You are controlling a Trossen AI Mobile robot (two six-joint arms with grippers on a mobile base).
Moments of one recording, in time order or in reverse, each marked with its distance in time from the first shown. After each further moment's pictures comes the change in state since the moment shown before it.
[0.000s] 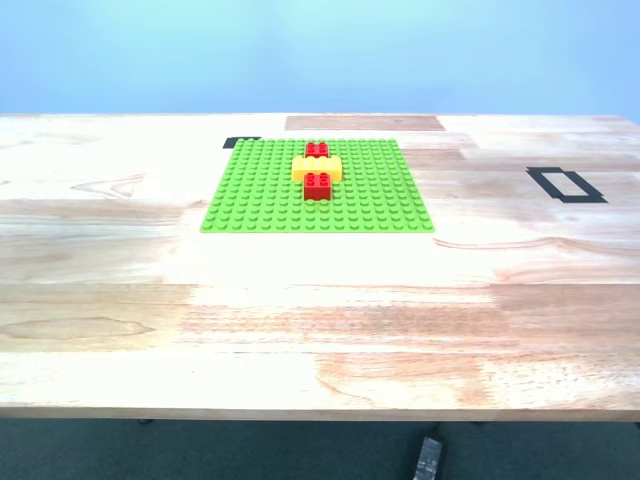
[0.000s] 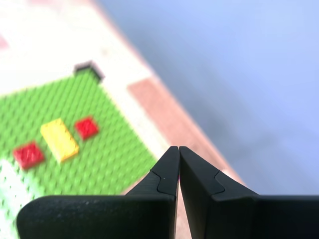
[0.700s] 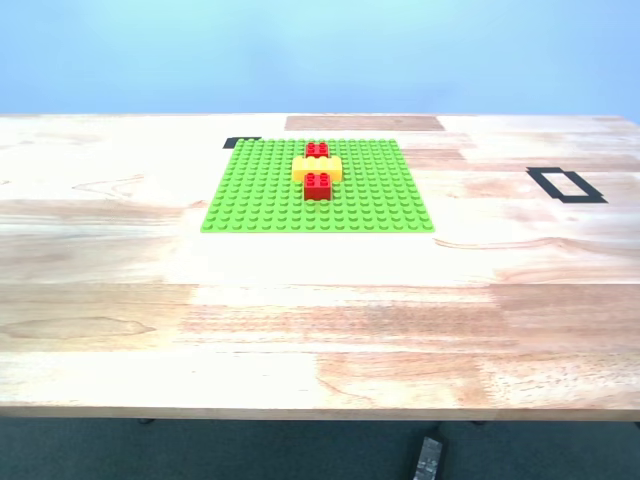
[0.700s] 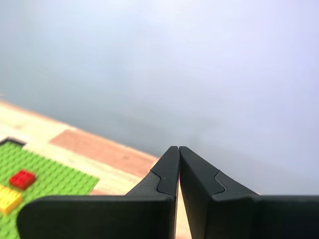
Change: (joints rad) arm 0 0.000 -0.255 -0.274 0.443 -0.040 -0.240; arm 1 -0.312 -0.764 -0.583 0.257 0.005 0.304
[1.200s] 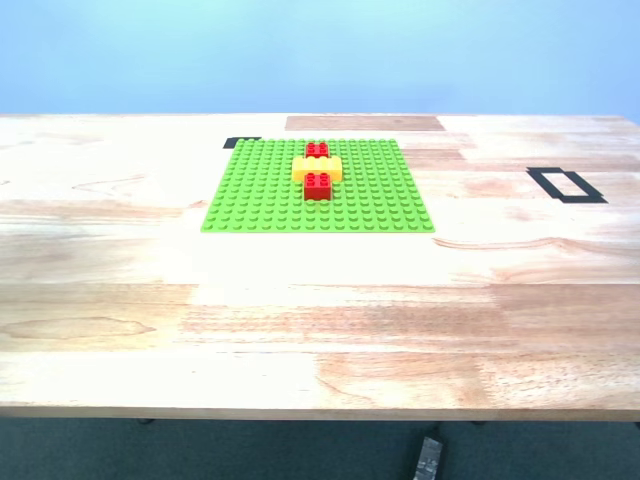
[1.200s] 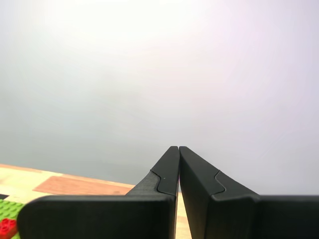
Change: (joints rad) arm 0 0.001 -0.349 -0.389 0.426 -0.240 -0.270; arm 1 -0.017 -0.373 -0.367 0.246 0.069 0.143
